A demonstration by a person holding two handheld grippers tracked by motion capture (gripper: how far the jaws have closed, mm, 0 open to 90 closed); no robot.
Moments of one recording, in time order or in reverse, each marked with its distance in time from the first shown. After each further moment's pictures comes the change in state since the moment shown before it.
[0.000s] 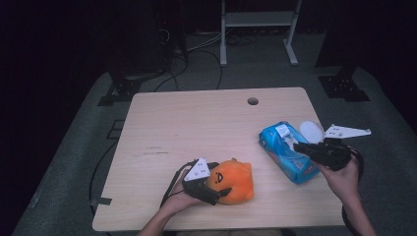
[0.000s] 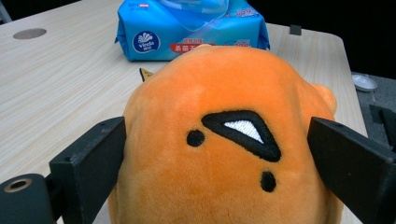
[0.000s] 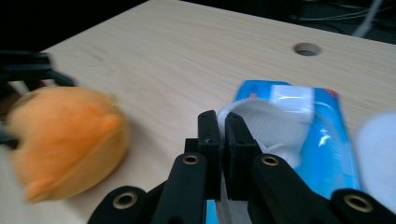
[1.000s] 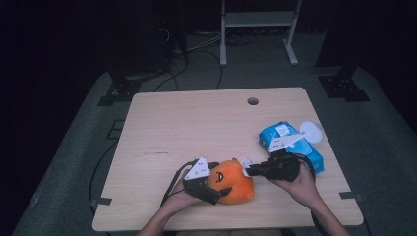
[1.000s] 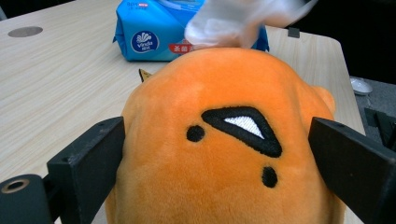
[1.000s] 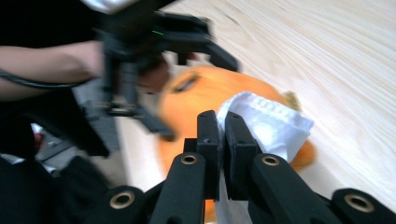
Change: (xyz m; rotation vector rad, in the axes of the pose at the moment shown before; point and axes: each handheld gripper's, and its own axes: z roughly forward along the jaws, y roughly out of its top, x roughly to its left) left arm 0.002 -0.001 0.003 -0.008 -0.012 -0.012; right arm 0.091 0.017 0.075 0.197 0.409 -0.106
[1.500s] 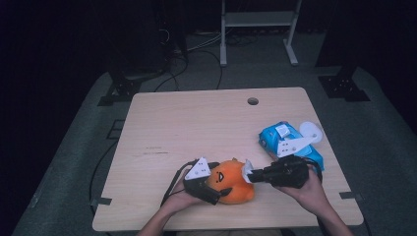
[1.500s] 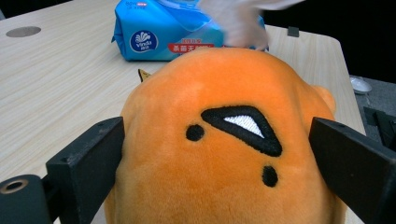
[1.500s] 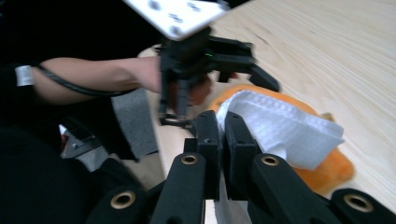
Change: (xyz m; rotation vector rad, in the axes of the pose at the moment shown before) left arm 0.000 0.000 0.001 0.004 -0.004 0.002; right arm 0.032 0.006 -0.026 -0.057 0.088 -0.042
